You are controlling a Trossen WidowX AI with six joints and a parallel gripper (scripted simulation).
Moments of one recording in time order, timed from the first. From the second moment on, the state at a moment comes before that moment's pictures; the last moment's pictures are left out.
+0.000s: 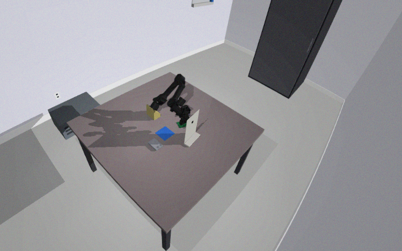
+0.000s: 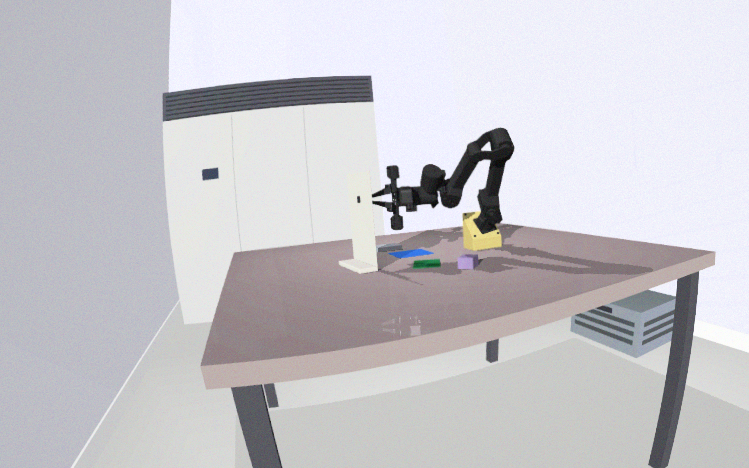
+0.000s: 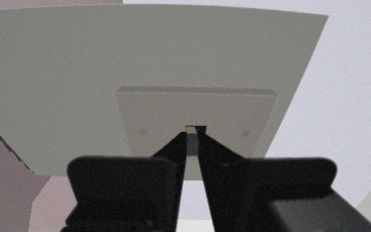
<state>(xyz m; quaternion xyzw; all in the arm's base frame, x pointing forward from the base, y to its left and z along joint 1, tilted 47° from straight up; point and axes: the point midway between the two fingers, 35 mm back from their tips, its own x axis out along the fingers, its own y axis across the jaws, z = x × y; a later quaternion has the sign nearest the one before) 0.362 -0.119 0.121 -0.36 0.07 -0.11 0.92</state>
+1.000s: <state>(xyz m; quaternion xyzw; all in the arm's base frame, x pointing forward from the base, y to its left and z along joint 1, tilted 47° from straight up) 0.345 -0.117 0.118 -0.36 0.07 -0.10 0.92</state>
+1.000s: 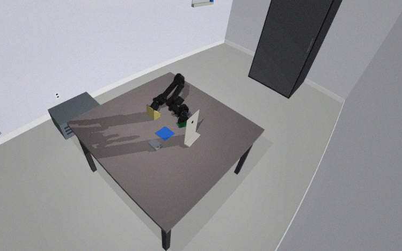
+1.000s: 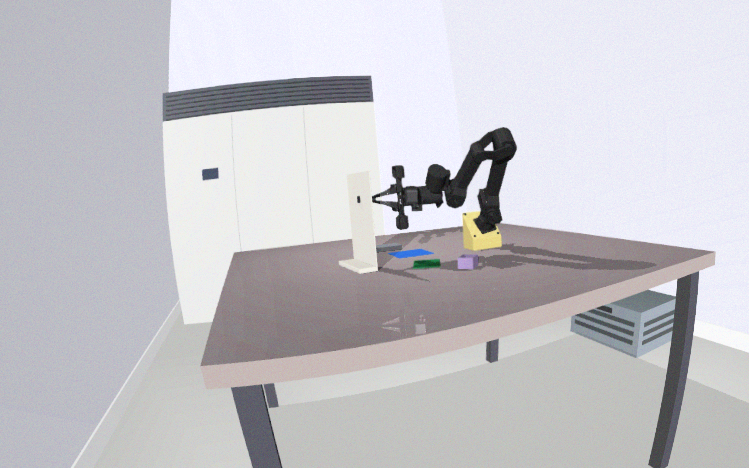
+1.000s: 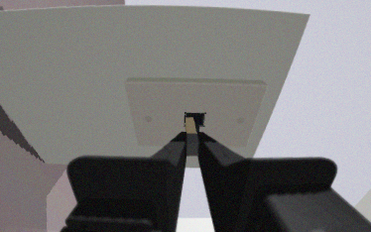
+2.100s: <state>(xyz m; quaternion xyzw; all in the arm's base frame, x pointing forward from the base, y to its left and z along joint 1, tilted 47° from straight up) 0.325 -0.116 0.115 -0.36 0.07 -0.10 0.93</state>
